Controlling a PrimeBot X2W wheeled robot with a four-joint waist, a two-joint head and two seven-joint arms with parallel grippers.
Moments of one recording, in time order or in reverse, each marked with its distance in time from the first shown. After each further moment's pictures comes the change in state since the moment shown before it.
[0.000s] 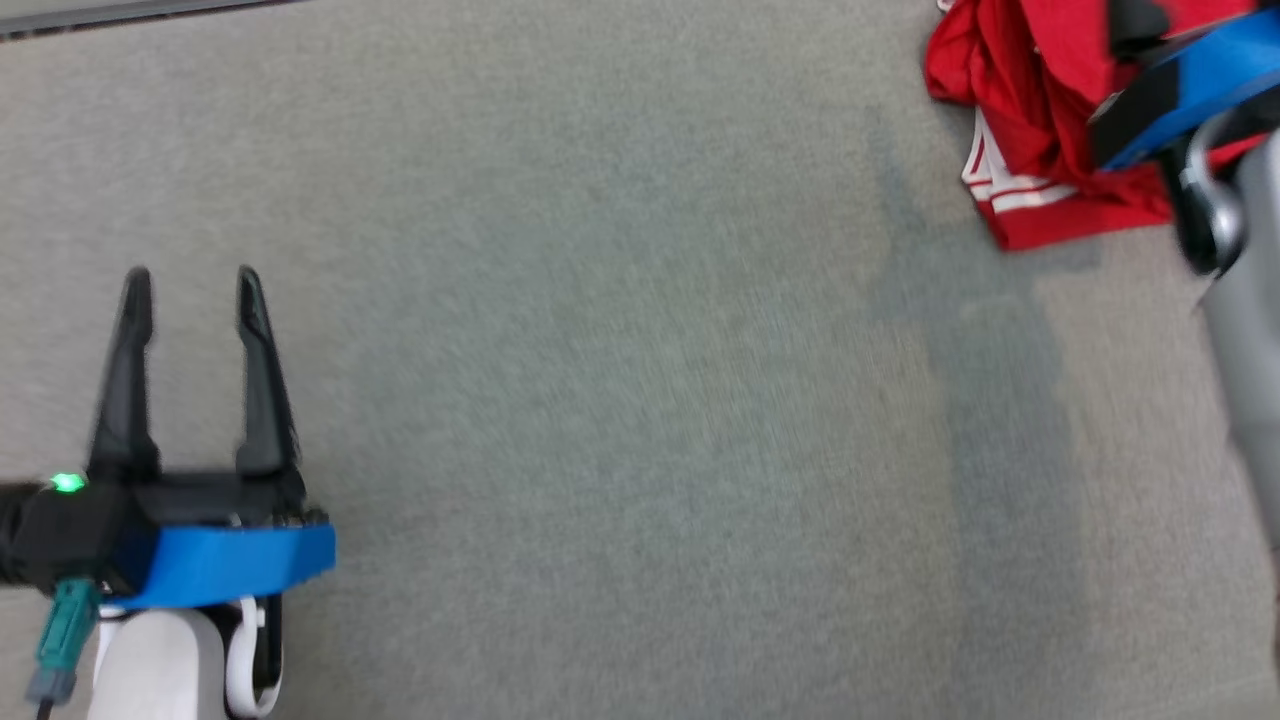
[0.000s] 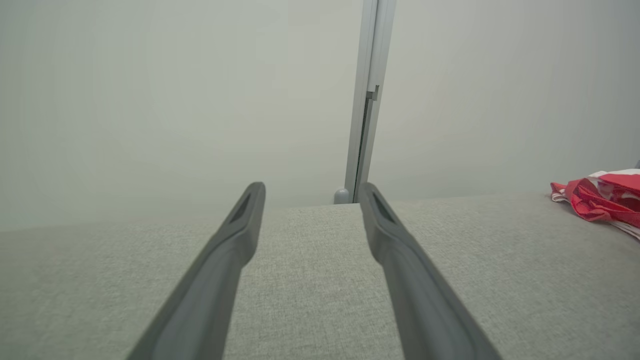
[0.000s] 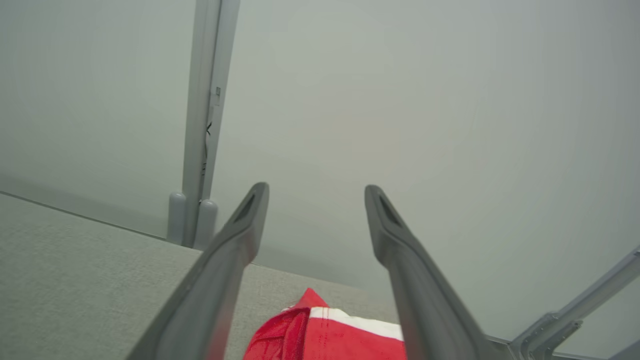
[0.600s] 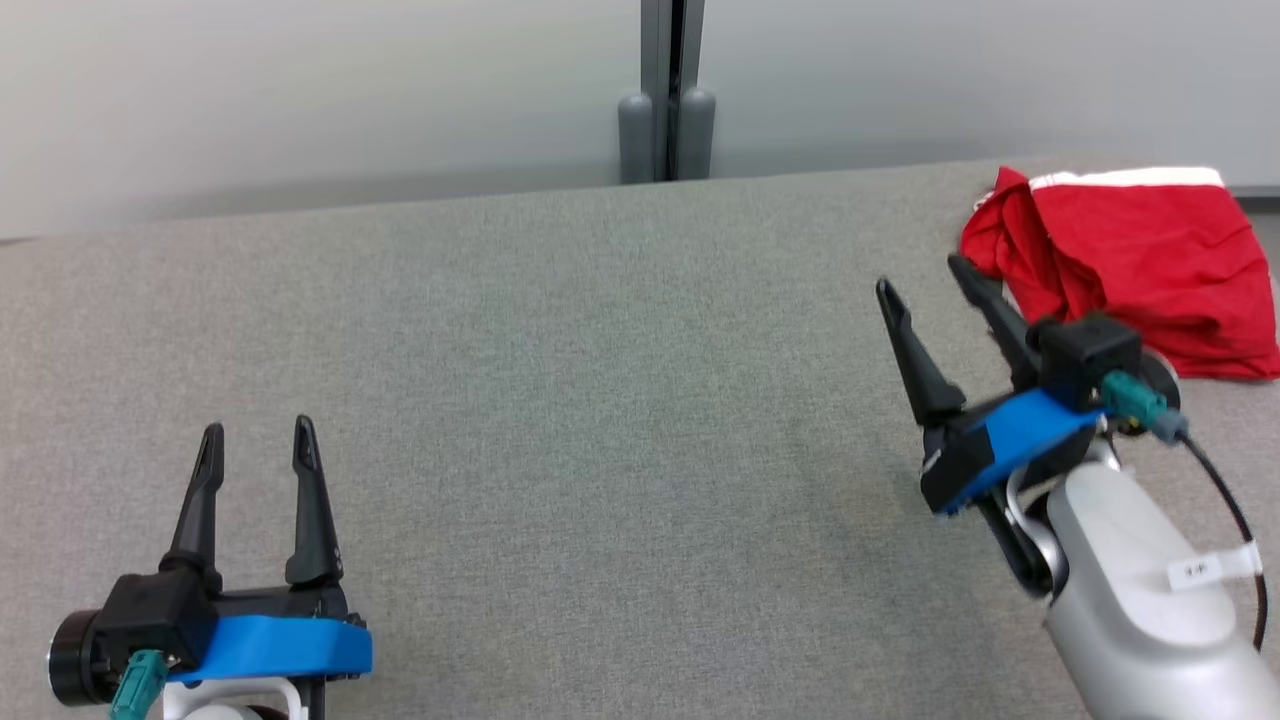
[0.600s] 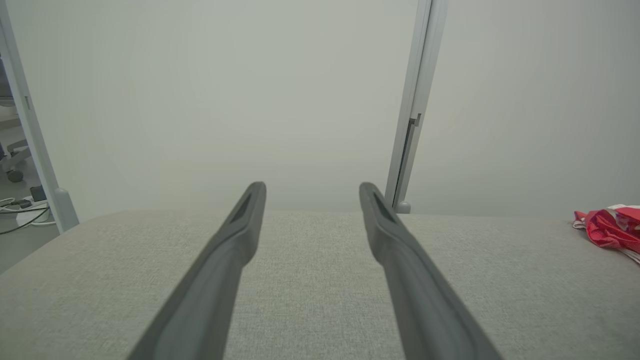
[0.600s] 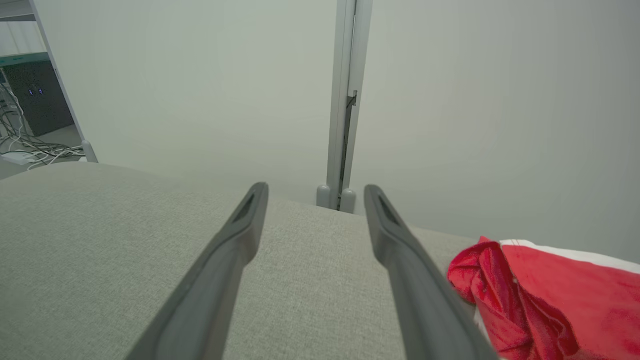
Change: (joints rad) left arm 0.143 -0.077 0.022 0.132 -0.015 -0.019 0.000; right arm 0.508 0.112 0.104 -0.208 0.151 0.000 0.000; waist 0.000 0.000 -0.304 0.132
